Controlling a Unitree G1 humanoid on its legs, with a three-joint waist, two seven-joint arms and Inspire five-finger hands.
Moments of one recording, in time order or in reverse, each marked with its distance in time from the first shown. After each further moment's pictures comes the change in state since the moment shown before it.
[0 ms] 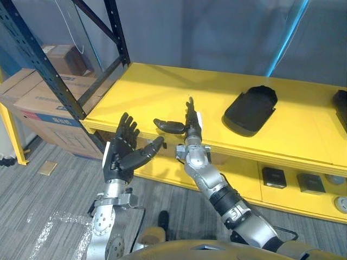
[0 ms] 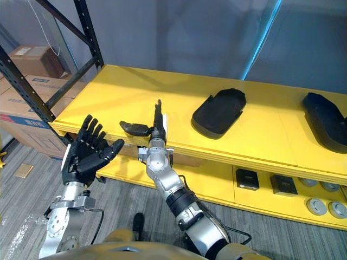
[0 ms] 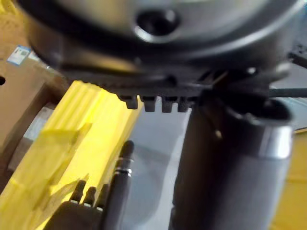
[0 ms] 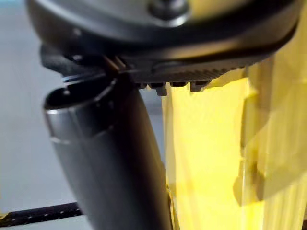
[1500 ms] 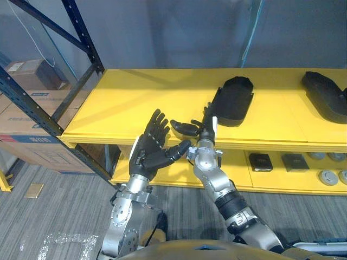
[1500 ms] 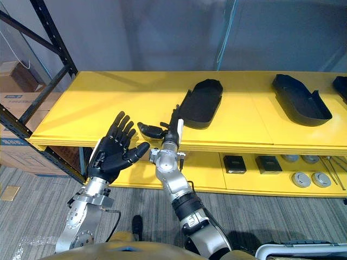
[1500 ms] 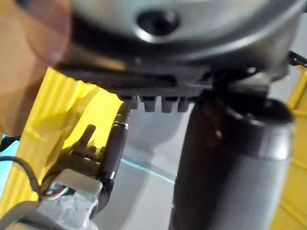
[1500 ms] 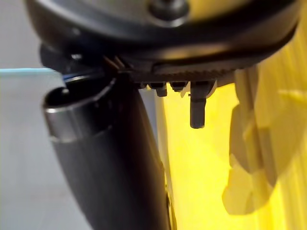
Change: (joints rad) left arm -0.084 0.013 -0.158 0.054 -0.065 -0.001 -0.057; right arm 0.086 -0.014 -0.144 -0.088 -0.097 0.050 -0.018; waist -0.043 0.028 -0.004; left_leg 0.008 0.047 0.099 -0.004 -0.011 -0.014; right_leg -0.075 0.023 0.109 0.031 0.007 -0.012
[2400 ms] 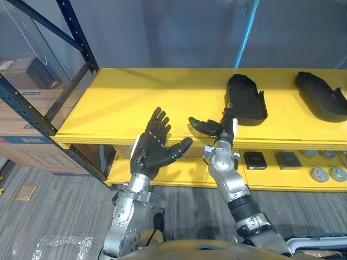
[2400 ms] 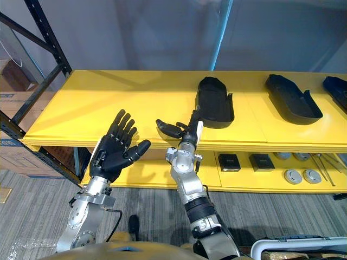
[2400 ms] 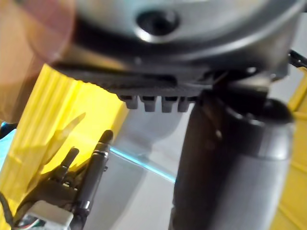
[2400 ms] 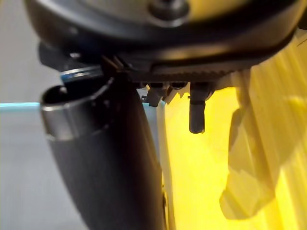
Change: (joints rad) left arm -0.003 -0.002 -0.024 -0.025 -0.005 0.000 0.036; right arm 0.062 -0.072 -0.120 -0.080 0.004 0.002 0.047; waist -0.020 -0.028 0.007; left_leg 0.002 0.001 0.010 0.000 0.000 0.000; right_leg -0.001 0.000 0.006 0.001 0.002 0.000
